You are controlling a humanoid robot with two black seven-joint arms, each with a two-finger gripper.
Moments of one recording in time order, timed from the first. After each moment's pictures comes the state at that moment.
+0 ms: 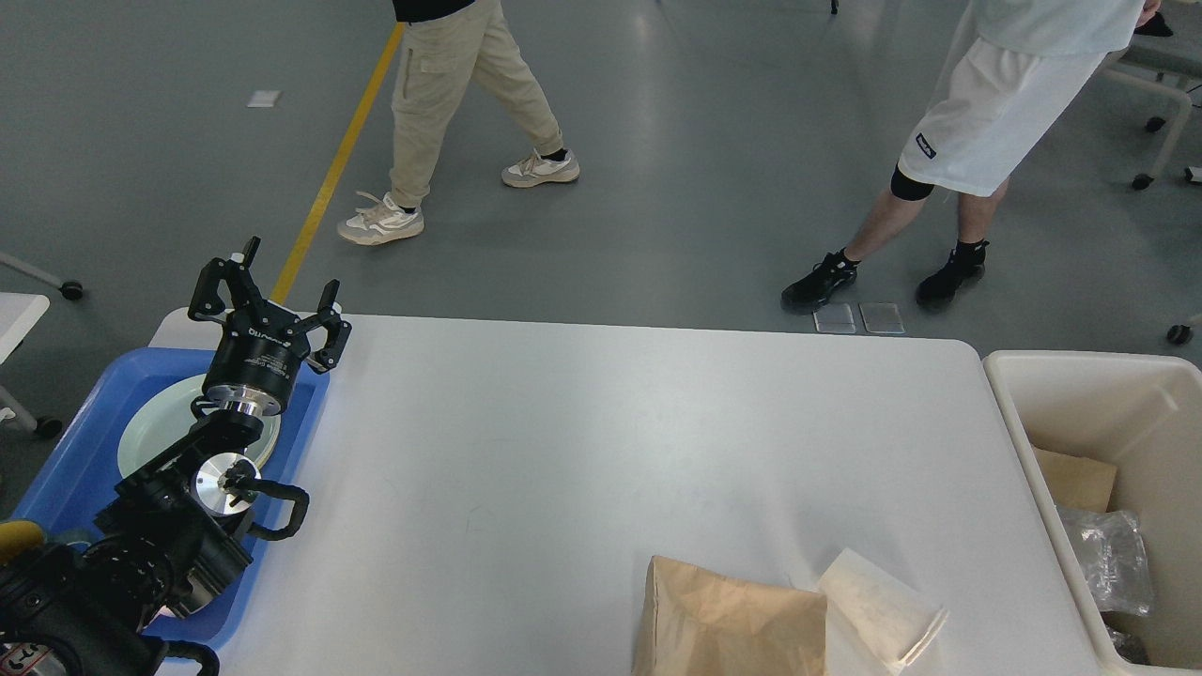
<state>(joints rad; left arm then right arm) -0.77 0.11 -0.77 -0.09 -0.06 -0.70 -0.54 1.23 -0.83 -1.05 0.55 -0.27 0.18 0.13</state>
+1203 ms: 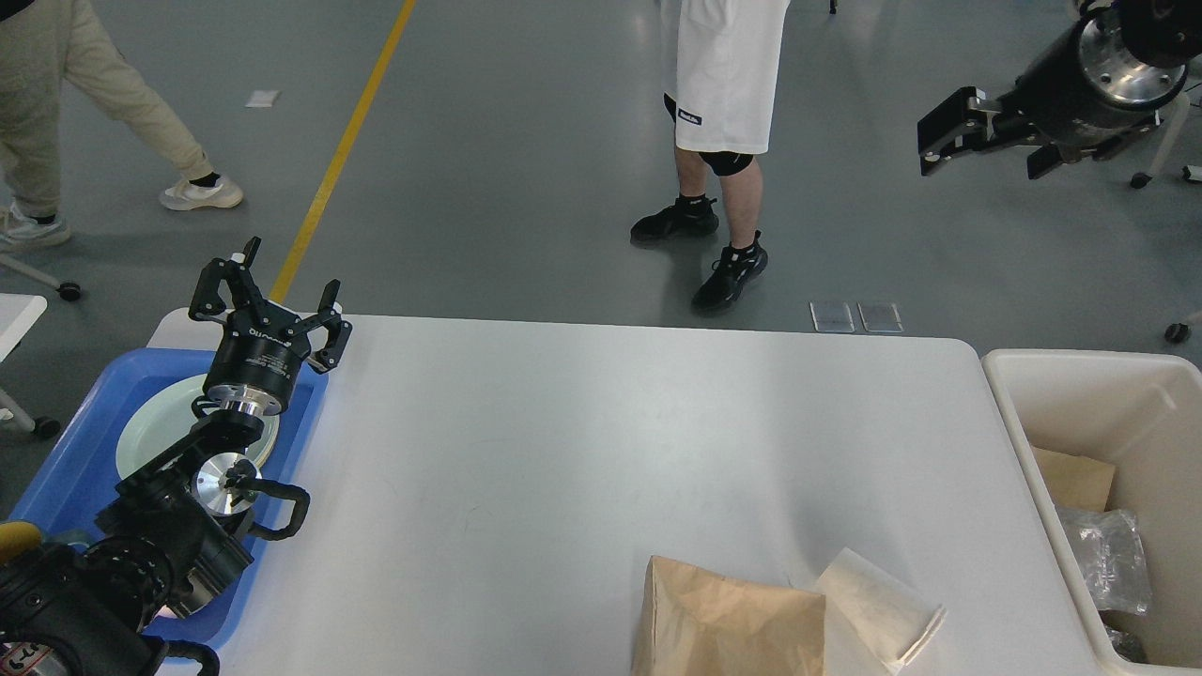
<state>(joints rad) -0.77 0.11 -0.77 -0.09 -0.06 -0.70 -0.54 2.13 -0.28 -1.35 0.88 -0.26 0.71 0.13</state>
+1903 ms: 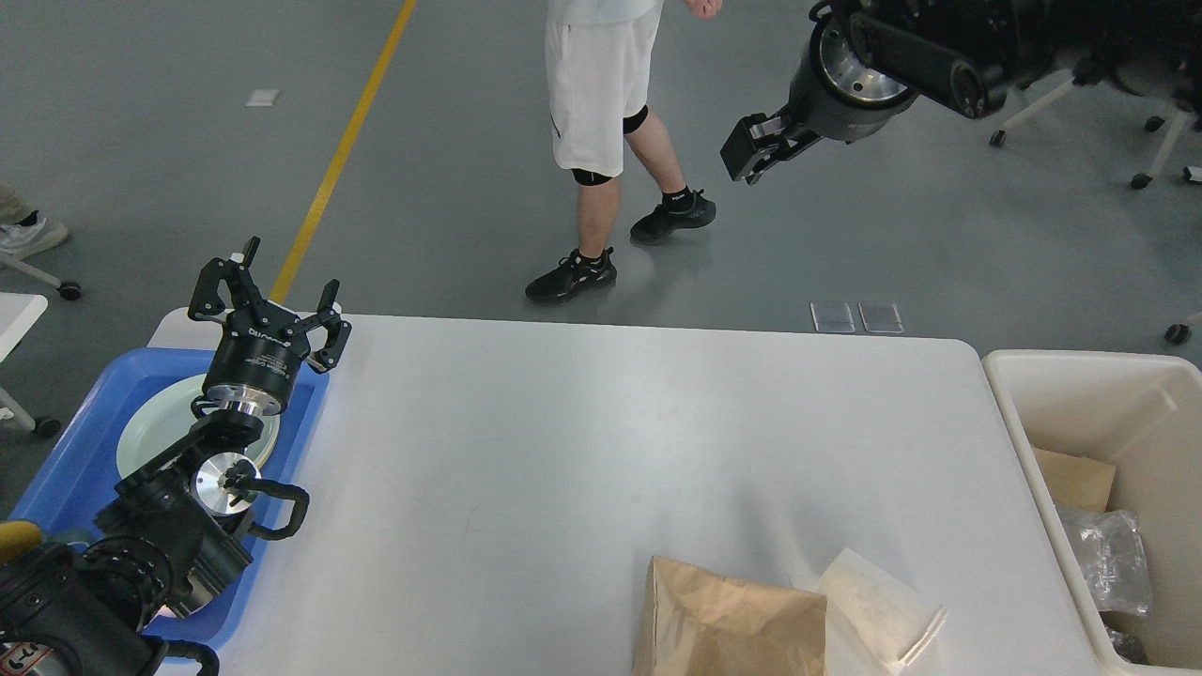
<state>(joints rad) -0.77 0.11 -0.77 -0.09 -0.06 -0.70 -0.54 2.14 0.05 -1.34 0.87 -0.33 0.68 0.13</state>
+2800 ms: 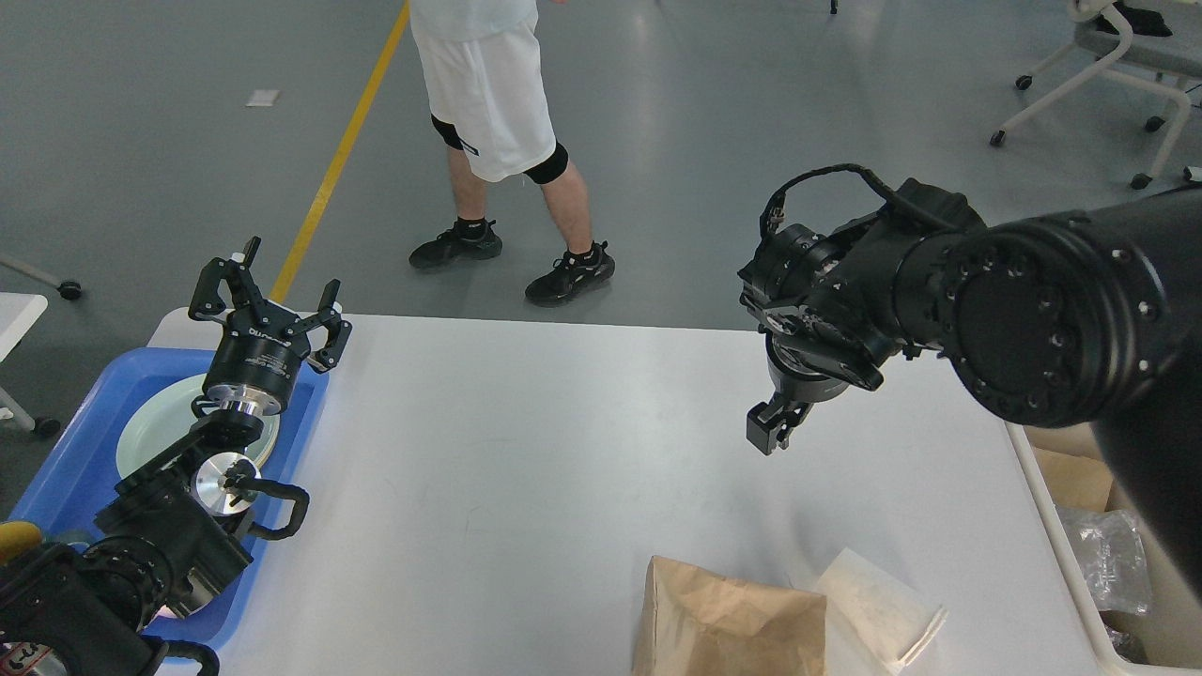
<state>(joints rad) -0.77 0.11 -0.77 -0.09 -0.06 -0.70 -0.54 1.70 0.19 -1.33 0.94 -0.67 0.68 0.12</state>
